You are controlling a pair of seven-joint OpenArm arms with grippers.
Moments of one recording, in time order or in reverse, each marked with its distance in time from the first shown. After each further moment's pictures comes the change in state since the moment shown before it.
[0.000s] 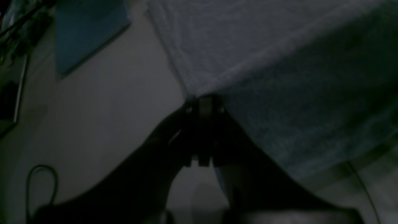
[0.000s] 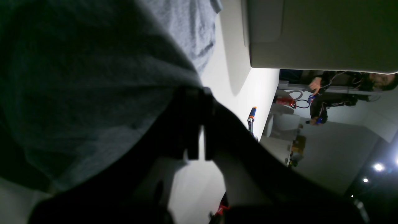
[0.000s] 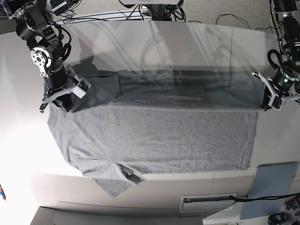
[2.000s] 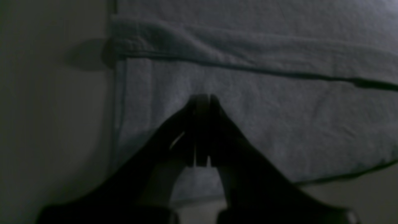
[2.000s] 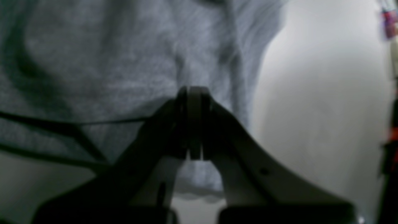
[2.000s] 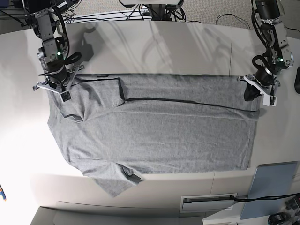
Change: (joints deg) left arm -5.9 9.3 -0.1 -14.8 -22.9 2.4 13.9; right arm 1.9 -14.7 11.8 -21.6 29.1 -7.2 -0.9
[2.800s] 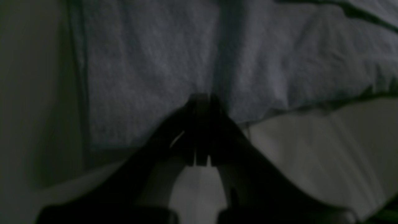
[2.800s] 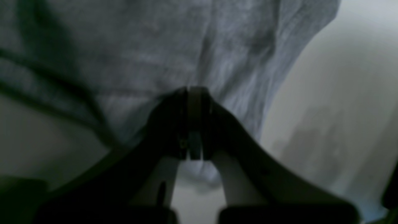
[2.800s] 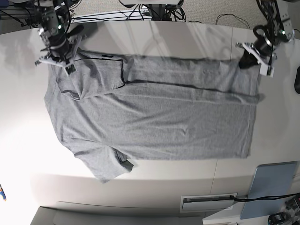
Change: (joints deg) left arm 18.4 -1.0 -1.2 6.9 -5.0 -4.2 2.5; right arm -17.5 -1.2 3.6 15.1 -4.5 3.5 -10.1
